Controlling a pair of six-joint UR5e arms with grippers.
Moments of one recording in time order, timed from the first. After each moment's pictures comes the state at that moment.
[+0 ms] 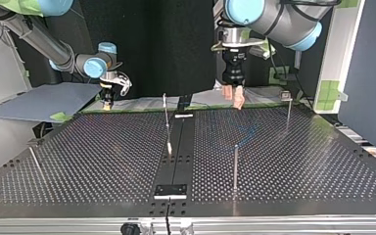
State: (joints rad) left arm -0.46 -1.58 -2.05 -2.71 -2.02 -2.01; right arm 1.86 -0.62 1.55 -0.75 1.69 1.53
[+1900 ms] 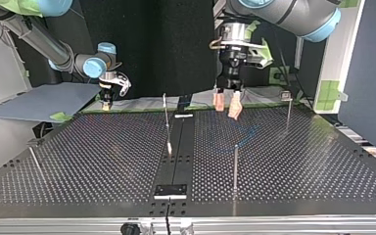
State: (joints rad) left arm -0.46 -1.48 -2.05 -2.59 -1.88 -2.10; right arm 1.86 -0.62 1.55 -0.75 1.69 1.52
